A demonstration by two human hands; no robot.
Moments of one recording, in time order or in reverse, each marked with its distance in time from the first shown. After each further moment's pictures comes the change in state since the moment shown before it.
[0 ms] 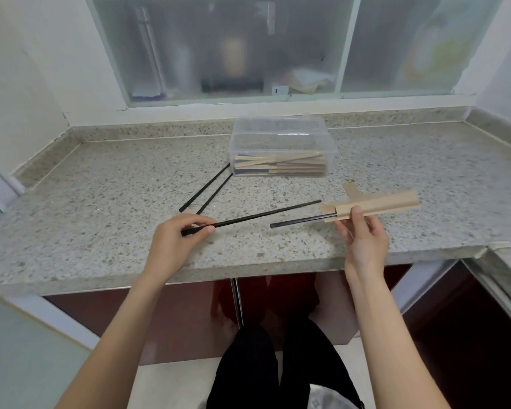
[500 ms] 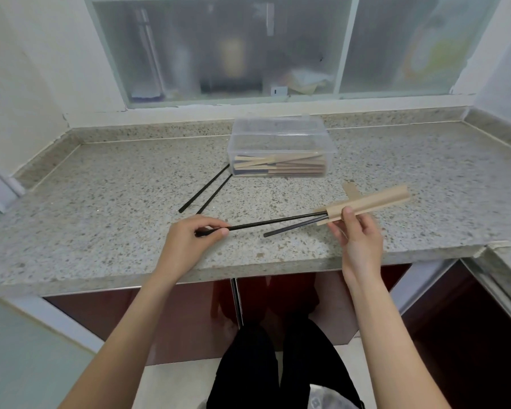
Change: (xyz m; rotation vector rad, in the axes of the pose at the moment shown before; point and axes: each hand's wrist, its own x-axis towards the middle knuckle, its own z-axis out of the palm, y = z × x) left_hand 0.002 0.012 0.013 -0.059 -0.078 -0.024; right_hand -0.004 0.000 0.000 -0.062 -0.105 0.025
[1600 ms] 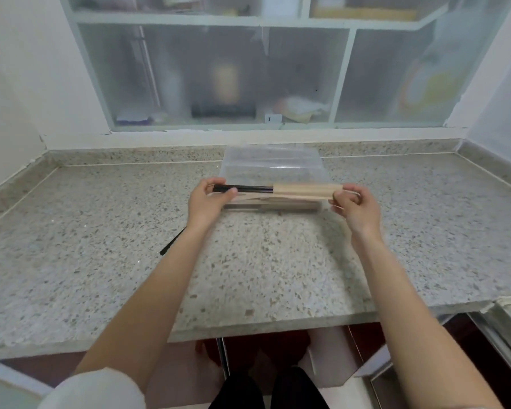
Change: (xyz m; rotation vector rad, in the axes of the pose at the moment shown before) left_hand 0.161 0.019 0.041 -0.428 0.252 -0.267; right_hand 0.145 -0.029 0.040 -0.443 -0.017 -0.058
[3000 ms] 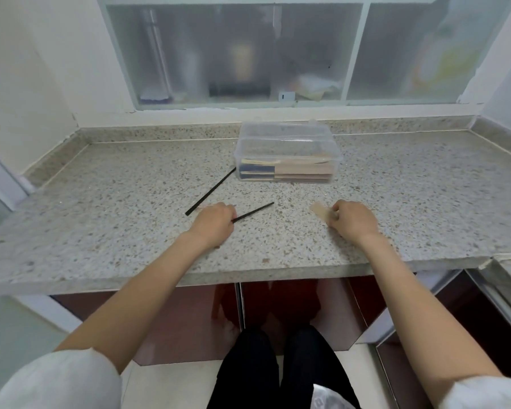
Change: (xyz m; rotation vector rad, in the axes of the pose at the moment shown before) left_hand -0.062 -0.045 -0.054 1.277 -0.471 0.324; right_hand -0.052 0.037 -0.014 -1.461 -0.313 -0.251
